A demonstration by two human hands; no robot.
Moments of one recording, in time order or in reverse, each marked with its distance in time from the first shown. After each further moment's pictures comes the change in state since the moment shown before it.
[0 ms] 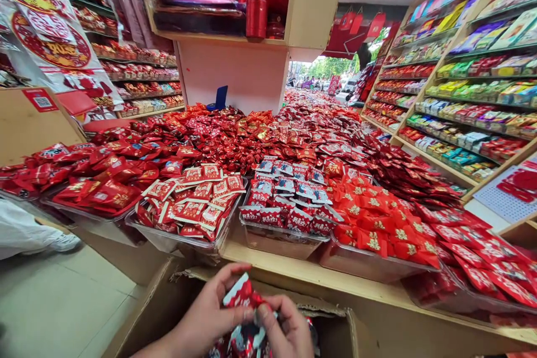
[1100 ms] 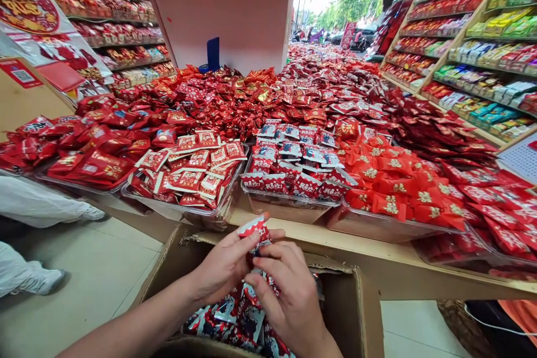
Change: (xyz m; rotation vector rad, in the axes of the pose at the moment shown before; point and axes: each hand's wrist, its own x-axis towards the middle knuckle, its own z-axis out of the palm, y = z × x) left_hand 0.010 0.033 0.027 -0.496 -0.089 -0.188; right_hand 0.006 -0.042 -0.007 -0.669 -0.049 -0.875
